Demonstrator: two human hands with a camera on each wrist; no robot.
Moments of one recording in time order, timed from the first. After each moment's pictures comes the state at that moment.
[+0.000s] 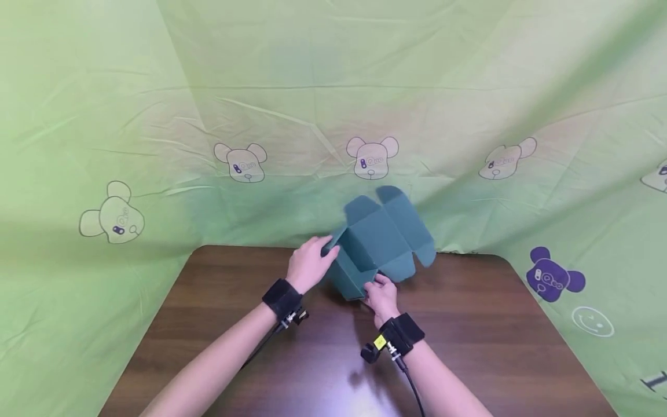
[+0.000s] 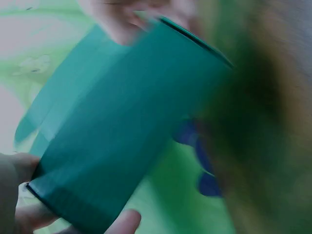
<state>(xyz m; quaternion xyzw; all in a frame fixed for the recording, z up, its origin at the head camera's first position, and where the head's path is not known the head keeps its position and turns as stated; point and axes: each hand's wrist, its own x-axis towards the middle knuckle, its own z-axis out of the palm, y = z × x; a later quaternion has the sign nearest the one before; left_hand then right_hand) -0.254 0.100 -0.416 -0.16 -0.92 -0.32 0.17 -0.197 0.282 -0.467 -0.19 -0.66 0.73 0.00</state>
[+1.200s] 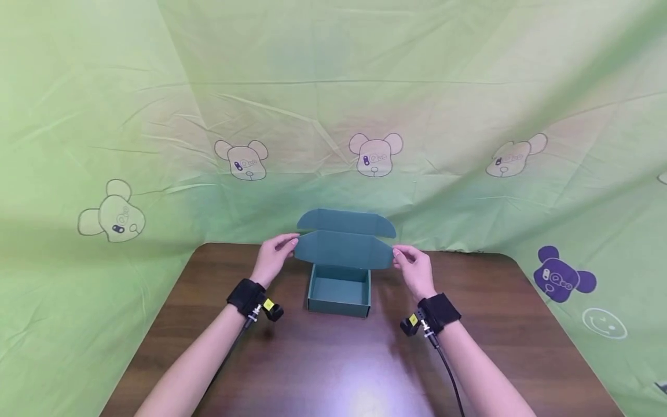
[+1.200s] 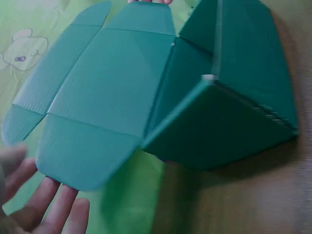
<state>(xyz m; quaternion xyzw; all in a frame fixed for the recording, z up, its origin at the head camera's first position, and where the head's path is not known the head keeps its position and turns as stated) -0.298 0.016 -0.458 -0.10 -0.78 -0.62 0.08 -0.239 0.363 -0.444 -0.04 -0.77 0.63 0.12</state>
